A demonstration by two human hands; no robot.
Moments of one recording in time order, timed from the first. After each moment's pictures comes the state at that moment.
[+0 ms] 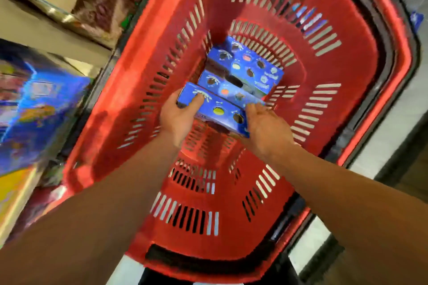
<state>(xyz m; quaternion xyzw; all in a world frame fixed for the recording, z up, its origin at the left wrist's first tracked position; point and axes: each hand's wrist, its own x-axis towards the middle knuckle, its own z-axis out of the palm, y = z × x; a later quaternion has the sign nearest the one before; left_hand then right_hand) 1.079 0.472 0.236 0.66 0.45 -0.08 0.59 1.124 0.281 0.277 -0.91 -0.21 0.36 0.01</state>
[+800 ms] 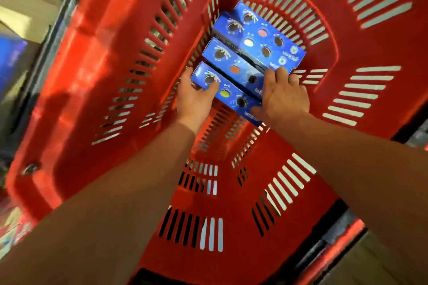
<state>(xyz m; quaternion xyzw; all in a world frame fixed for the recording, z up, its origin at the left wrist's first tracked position) 1.090 0.447 0.135 0.68 0.45 -0.08 0.57 1.161 0.282 0.179 -0.93 -0.15 0.33 -0.06</state>
